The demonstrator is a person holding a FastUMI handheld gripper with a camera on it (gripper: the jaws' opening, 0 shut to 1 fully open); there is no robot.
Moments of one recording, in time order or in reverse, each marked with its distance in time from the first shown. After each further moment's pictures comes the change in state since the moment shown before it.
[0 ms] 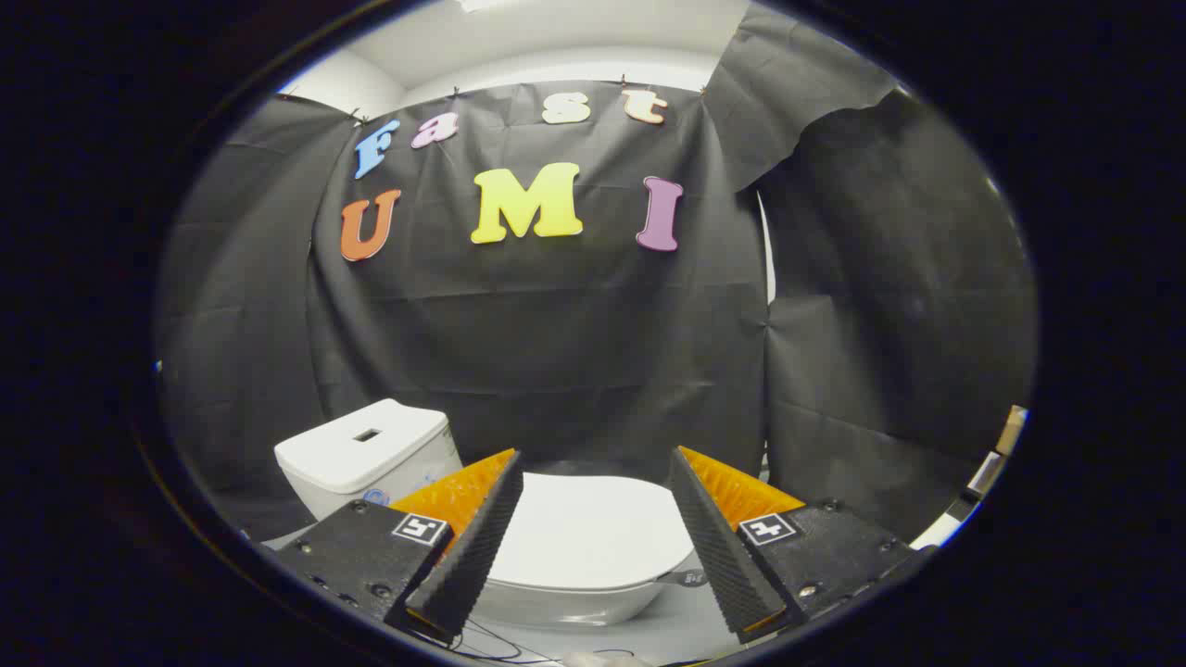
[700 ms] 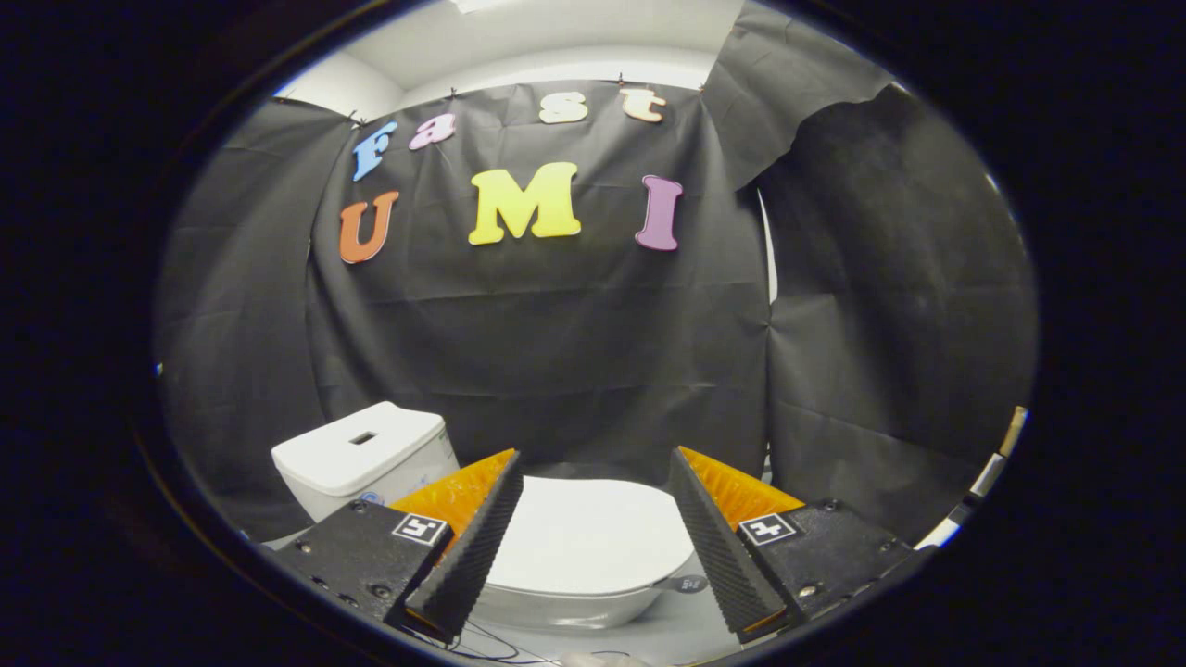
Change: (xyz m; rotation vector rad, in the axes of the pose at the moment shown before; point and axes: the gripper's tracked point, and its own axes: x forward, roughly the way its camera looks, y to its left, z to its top) arm 0.014 -0.008 0.004 0.008 0.001 0.020
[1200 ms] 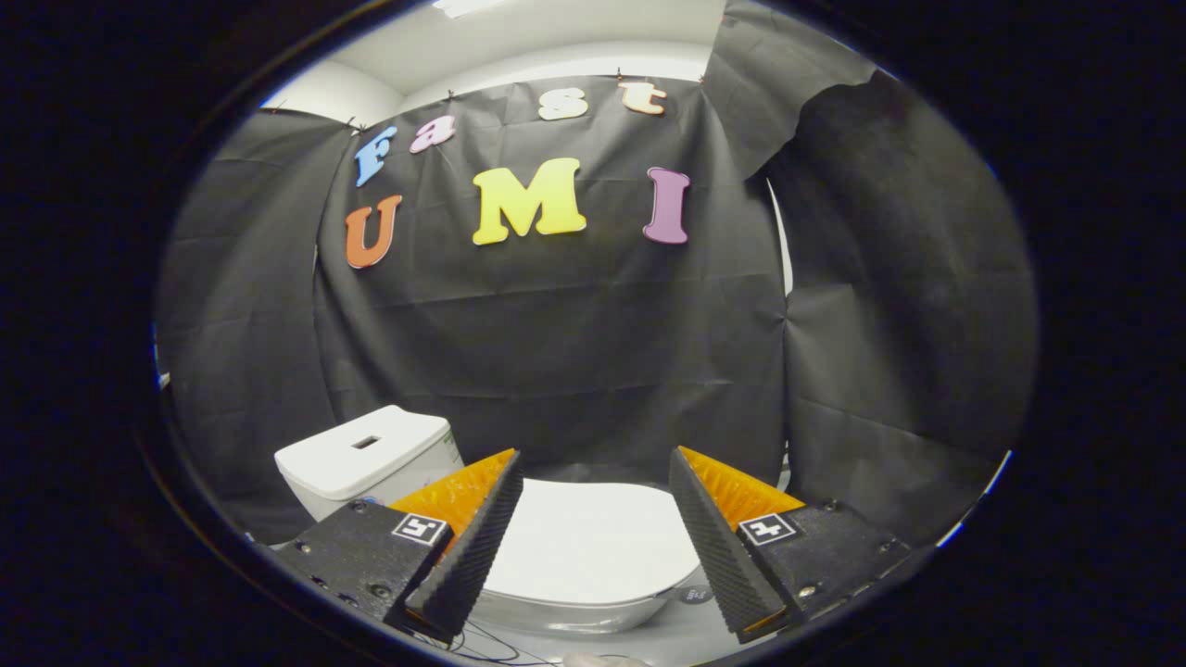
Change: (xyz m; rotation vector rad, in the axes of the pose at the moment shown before) arm 0.033 -0.022 -0.002 0.071 0.009 0.063
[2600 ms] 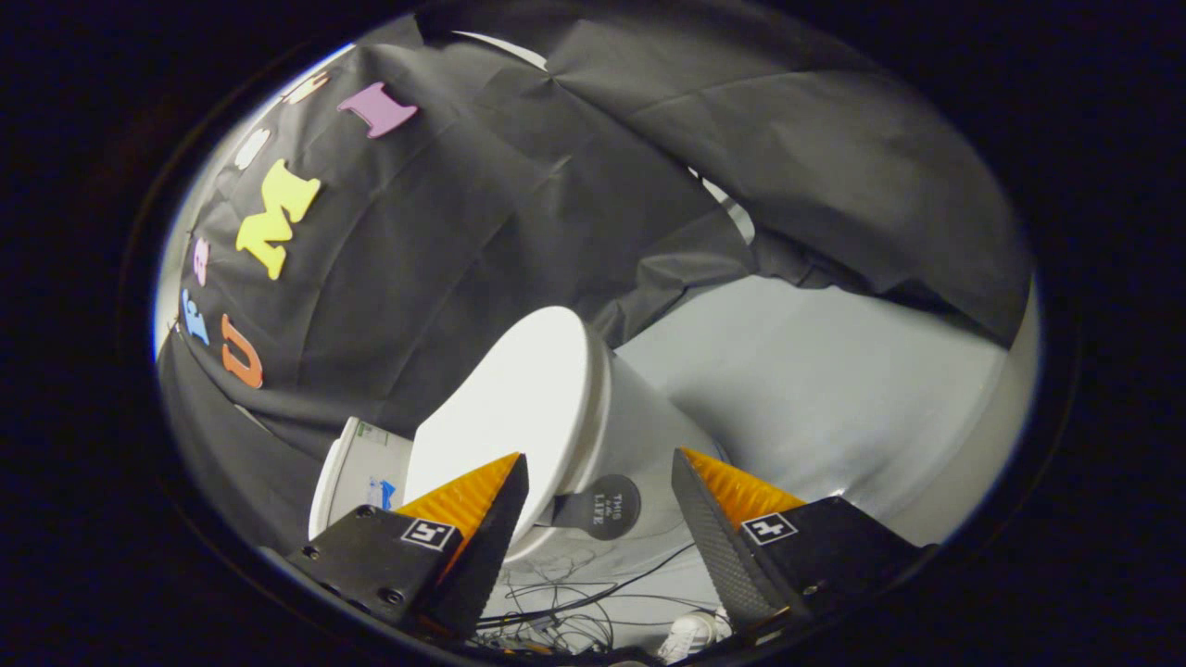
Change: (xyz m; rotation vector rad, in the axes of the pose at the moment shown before) arm 0.083 -0.162 -0.255 0.797 0.487 -0.090
